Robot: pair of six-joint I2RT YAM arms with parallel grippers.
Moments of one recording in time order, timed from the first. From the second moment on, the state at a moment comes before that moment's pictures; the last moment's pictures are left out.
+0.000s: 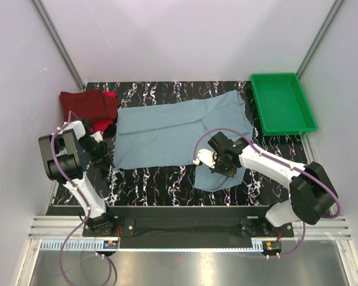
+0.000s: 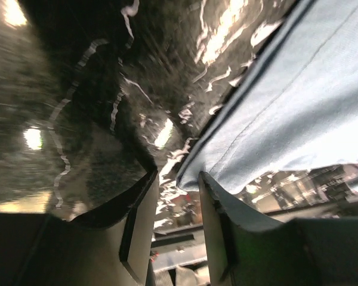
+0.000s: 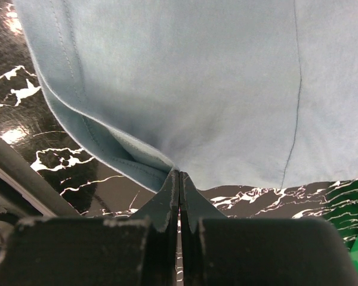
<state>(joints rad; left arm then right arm) 0.32 1.88 1.18 -0.99 0.29 -0.08 0.68 1.45 0.94 -0.83 0.02 -0.65</state>
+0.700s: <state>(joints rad) 0.32 1.90 1.16 -0.99 0.40 -0.09 0.65 1.45 0.94 -0.81 0.04 -0.65</state>
